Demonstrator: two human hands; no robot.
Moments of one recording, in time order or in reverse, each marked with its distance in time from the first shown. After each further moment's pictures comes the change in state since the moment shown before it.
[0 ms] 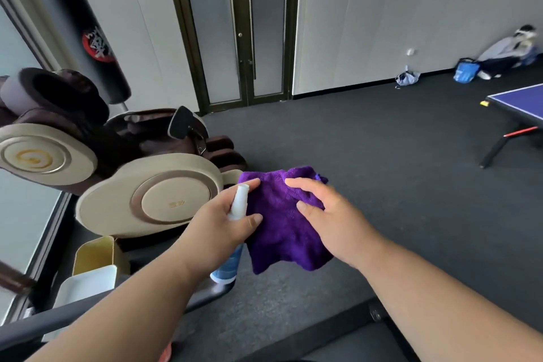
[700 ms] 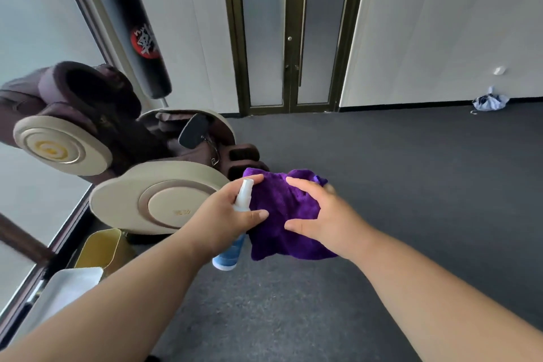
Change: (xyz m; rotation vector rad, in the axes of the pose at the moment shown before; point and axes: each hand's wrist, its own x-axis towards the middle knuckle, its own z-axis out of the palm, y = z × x) left_hand 0.246 -0.008 0.083 0.117 0.219 -0.147; right_hand 0.255 0.110 -0.127 -0.149 -0.311 -0.074
